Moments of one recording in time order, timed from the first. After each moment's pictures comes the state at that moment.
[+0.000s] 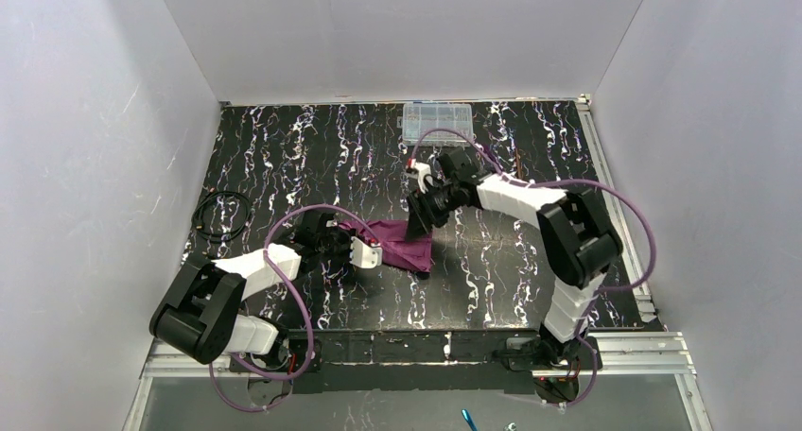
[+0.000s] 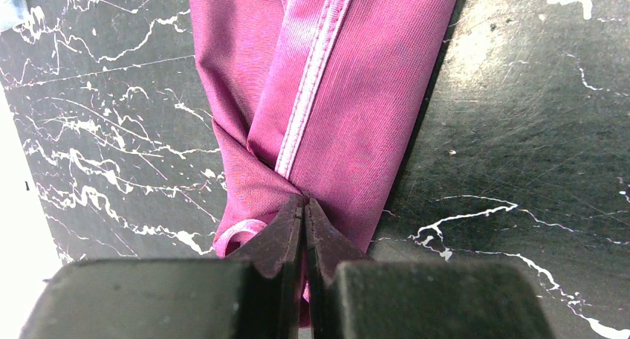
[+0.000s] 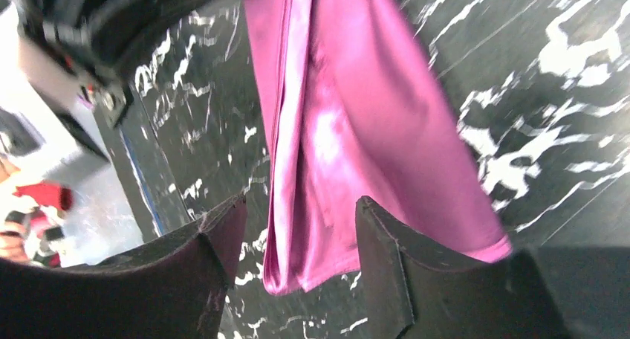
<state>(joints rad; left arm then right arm) -0.46 1.35 0.45 0.05 0.34 1.29 0.60 1.87 1.23 -0.36 -0.78 0.07</state>
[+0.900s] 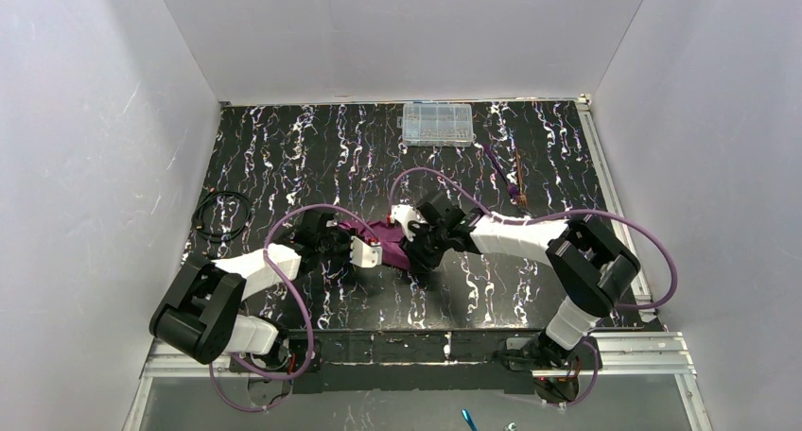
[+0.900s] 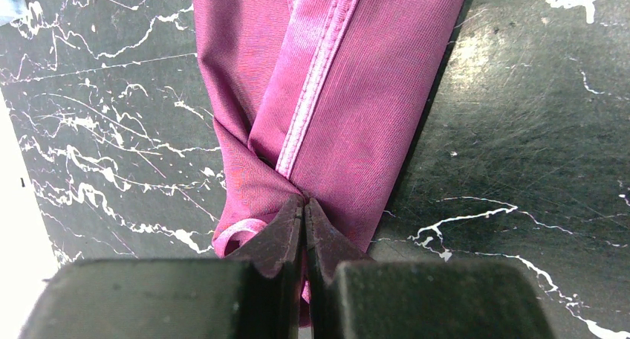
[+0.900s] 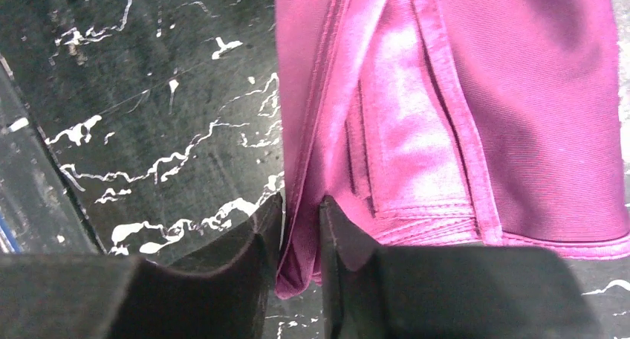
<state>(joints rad) -0.46 1.35 0.45 0.05 0.33 1.27 0.86 1.65 0.90 -0.24 -0.40 -0.17</state>
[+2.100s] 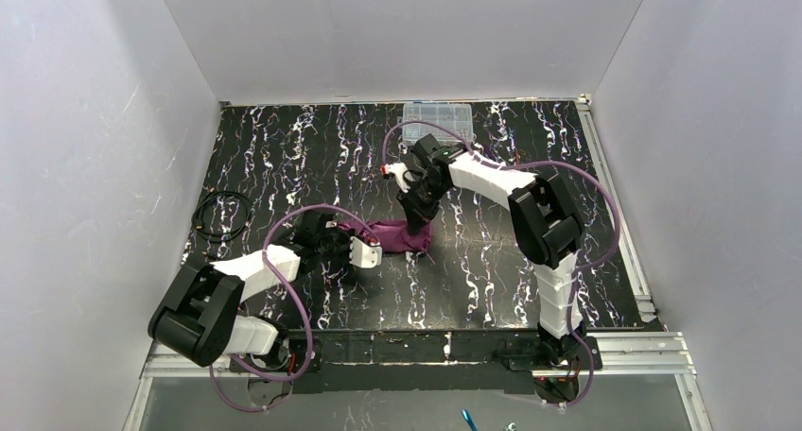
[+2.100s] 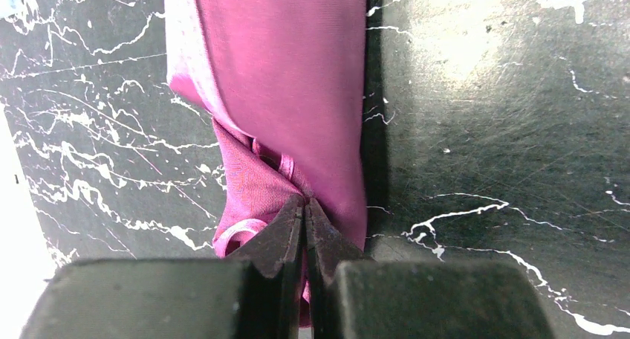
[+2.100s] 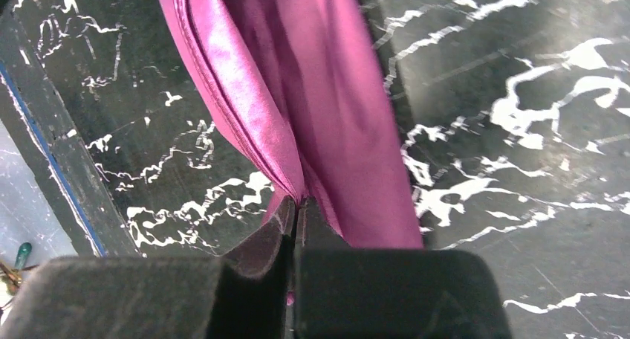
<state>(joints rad) -0.46 1.34 0.45 0.04 0.33 1.27 0.67 2.04 1.55 -0.79 -0.62 -0.35</state>
